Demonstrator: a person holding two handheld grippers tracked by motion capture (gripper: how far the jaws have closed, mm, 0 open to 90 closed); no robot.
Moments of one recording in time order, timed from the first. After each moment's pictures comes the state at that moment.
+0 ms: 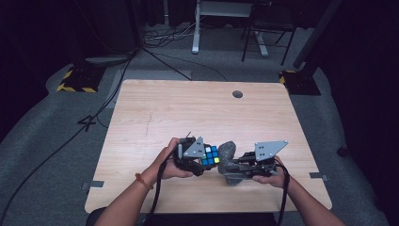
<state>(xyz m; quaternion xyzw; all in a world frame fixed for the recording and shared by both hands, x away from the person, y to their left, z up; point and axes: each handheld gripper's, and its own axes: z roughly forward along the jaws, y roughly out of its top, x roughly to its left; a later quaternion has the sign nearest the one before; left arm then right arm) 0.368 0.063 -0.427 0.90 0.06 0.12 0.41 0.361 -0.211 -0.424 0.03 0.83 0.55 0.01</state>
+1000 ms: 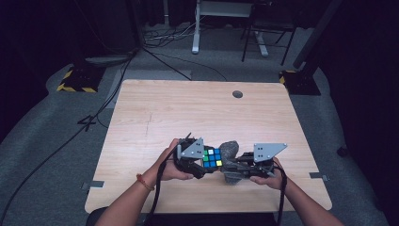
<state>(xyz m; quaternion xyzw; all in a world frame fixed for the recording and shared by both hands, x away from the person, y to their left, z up) 0.363 0.065 -0.419 0.88 0.04 0.08 0.46 0.357 -0.206 -0.428 0.05 0.83 0.55 0.04</state>
